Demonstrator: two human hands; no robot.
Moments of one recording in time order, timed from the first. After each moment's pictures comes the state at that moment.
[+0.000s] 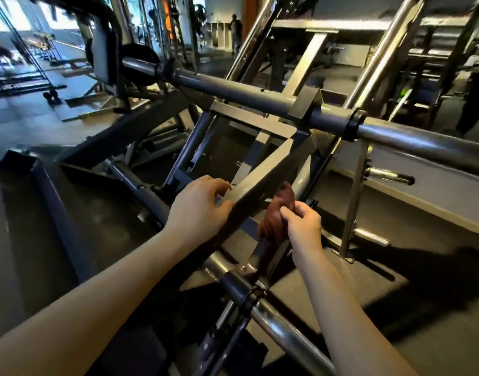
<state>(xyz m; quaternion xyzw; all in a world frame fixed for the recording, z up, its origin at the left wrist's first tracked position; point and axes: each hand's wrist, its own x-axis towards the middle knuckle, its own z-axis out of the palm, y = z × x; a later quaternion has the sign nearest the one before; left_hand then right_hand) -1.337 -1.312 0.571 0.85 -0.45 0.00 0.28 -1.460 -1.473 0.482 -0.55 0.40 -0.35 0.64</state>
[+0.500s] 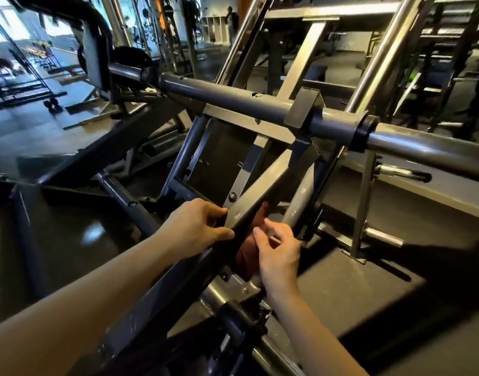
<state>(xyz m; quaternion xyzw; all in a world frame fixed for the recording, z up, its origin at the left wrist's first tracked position) -1.285 -1.363 0.571 0.84 -0.45 -0.20 0.23 -1.415 -1.464 0.458 -0.60 0.36 -0.40 0.60</state>
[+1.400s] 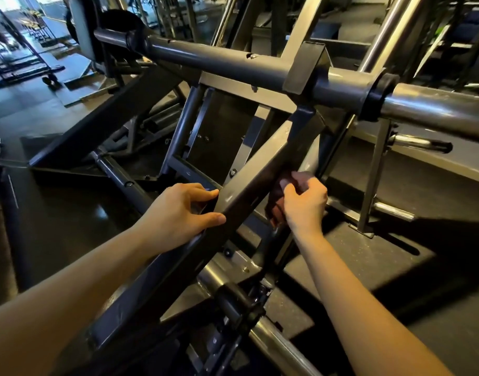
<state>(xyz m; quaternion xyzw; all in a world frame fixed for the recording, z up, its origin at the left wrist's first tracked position) -1.278 -1.359 0.560 0.81 -0.48 -0.20 0.27 -1.400 -1.553 0.467 -0.60 0.42 -0.43 0.53</state>
